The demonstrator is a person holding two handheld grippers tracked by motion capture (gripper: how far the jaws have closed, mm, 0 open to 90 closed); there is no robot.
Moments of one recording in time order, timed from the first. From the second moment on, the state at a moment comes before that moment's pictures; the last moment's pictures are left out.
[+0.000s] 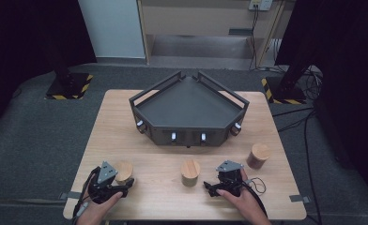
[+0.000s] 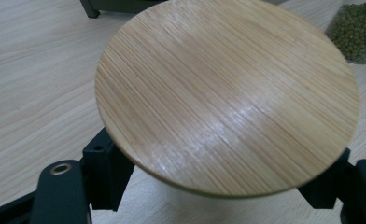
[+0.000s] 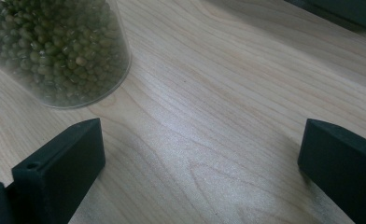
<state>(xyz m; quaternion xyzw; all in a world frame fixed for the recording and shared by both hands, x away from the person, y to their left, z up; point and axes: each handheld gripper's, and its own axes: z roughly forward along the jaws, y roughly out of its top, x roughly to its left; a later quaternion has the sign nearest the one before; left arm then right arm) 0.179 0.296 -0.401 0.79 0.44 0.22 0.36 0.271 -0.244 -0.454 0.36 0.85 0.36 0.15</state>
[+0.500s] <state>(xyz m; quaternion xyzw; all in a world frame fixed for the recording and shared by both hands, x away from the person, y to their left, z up) 0.195 0.290 -0.371 0.81 0.43 0.23 0.34 0.271 -0.244 -0.454 0.36 0.85 0.36 0.15</state>
